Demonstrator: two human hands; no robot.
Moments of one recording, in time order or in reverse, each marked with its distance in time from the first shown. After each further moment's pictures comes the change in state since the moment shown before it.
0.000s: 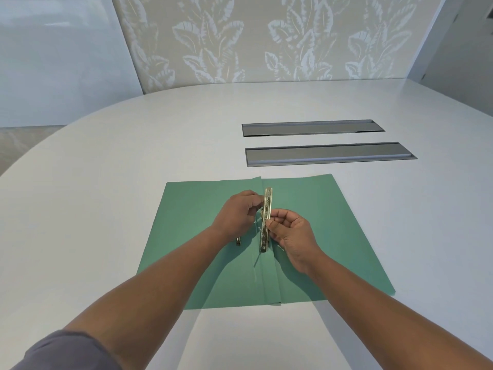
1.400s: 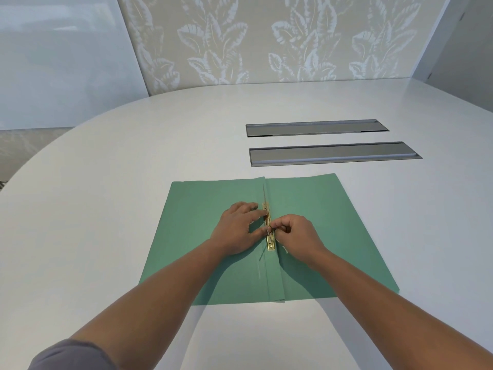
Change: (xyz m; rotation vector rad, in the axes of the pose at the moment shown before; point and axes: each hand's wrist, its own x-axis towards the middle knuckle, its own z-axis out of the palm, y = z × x) left_hand -0.034 -0.019 0.016 0.317 -0.164 -0.137; right_hand 0.001 -0.007 -0.010 -0.858 -0.011 -0.140
